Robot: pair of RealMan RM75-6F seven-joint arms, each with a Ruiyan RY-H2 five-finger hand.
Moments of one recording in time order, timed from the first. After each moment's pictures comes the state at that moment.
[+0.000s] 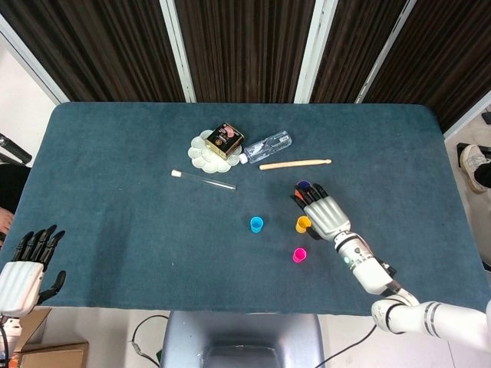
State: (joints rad) left arm -0.11 -1.12 -0.01 -1.57 1.57 1.48 0.03; right arm 0.75 -1.39 0.08 -1.49 -1.09 0.89 -0.47
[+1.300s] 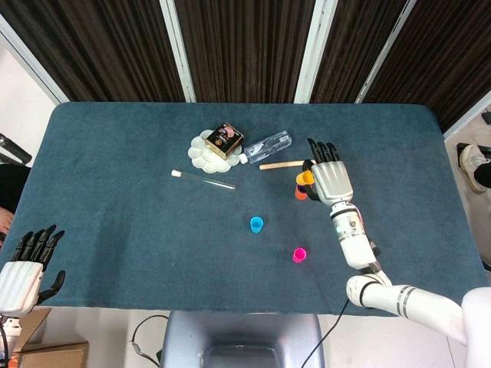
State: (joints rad) left arm -0.11 -1.12 -0.01 -1.57 1.56 1.48 0.03; right arm 0.80 -1.54 0.31 -1.31 -0.93 1.03 -0.51
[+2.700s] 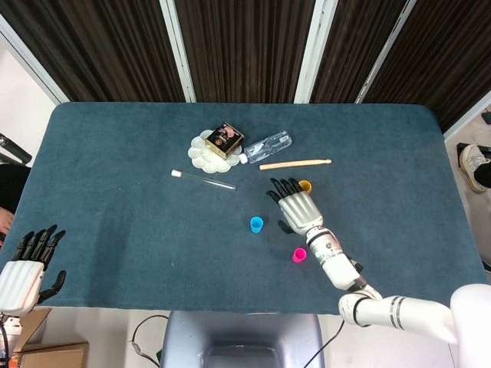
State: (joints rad) left arm -0.12 -1.11 -0.01 -1.57 1.55 1.47 0.02; right arm 0.82 -1.56 0.18 -1.45 -0.98 0.92 -0.53
